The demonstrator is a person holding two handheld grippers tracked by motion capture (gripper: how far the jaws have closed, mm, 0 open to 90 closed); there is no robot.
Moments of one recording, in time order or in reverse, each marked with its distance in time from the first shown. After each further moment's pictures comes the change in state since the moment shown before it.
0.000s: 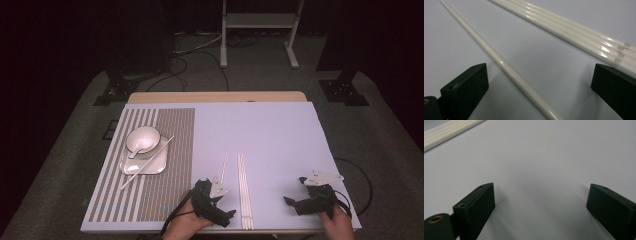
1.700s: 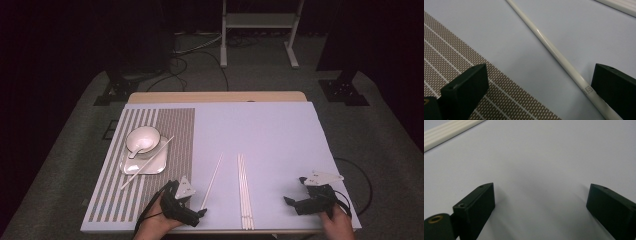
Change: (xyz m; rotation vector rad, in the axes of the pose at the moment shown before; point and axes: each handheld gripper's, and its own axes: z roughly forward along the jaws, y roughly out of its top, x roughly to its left) left arm 0.041 -0.047 -0.048 0.002 0.057 -0.036; right arm 0.000 0.000 0.000 0.000 0.001 0.001
